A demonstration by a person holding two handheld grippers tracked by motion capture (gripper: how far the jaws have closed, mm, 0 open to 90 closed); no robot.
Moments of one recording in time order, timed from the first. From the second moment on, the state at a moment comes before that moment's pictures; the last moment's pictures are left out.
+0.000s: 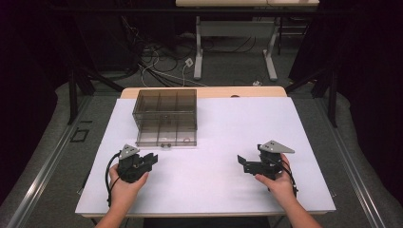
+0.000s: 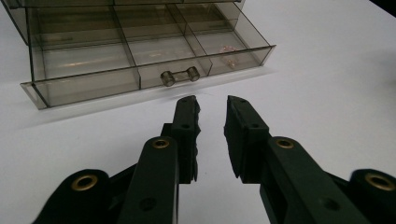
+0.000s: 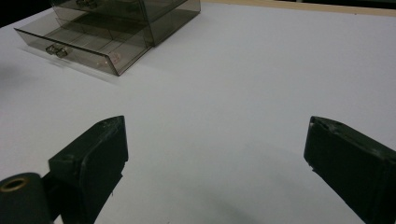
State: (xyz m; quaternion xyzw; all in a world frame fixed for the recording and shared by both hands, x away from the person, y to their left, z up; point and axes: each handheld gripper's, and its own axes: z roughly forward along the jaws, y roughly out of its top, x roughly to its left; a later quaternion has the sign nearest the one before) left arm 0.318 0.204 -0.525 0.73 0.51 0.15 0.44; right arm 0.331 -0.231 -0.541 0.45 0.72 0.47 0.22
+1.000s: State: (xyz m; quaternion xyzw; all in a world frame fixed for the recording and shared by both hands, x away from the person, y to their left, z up) left arm 0.345 0.170 -0.522 0.72 0.54 0.13 0.42; right arm 0.331 -0.232 -0.541 0.45 0.73 0.47 0.22
